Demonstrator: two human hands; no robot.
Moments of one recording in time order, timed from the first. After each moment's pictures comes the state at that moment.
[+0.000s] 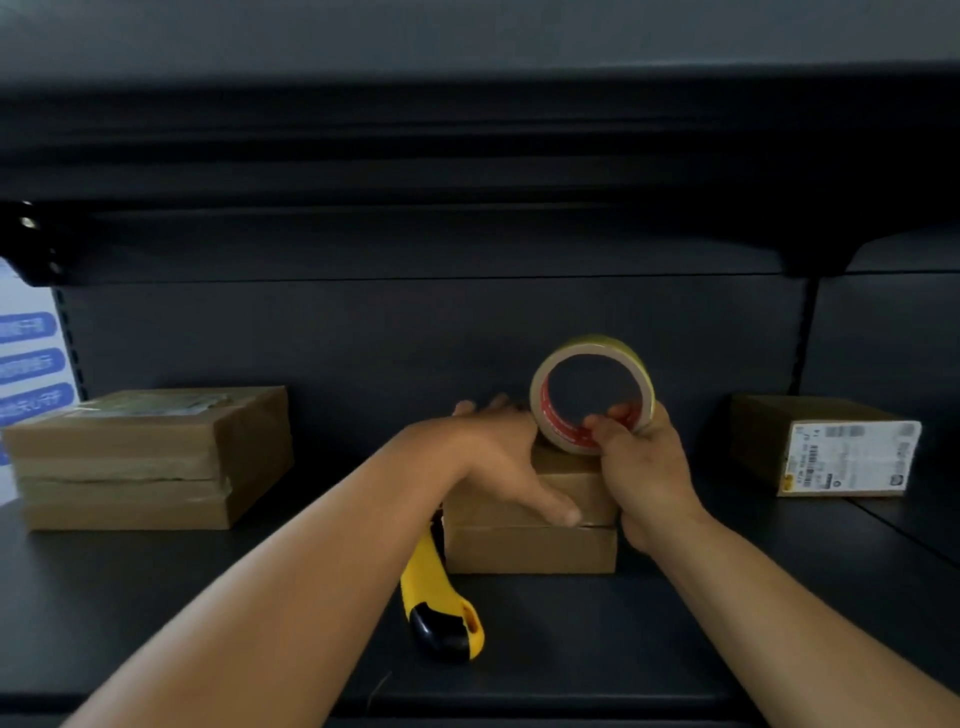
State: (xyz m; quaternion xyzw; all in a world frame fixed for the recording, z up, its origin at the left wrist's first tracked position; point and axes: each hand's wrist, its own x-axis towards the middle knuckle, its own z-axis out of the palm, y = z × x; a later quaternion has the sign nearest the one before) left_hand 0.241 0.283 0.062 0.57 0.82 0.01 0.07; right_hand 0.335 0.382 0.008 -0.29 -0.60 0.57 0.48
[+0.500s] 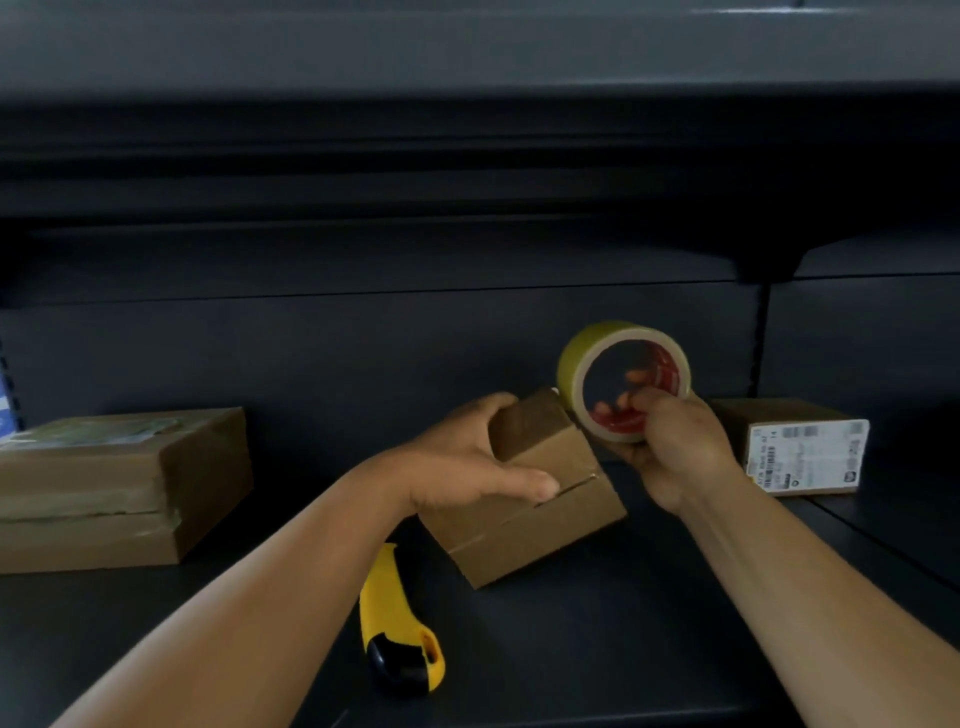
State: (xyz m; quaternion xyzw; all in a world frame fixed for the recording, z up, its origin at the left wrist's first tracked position) left_hand 0.228 0.287 0.051 0.57 0.74 0.31 0.17; right_hand 0.365 0.425 0.039 -0.23 -0.47 0.70 0.48
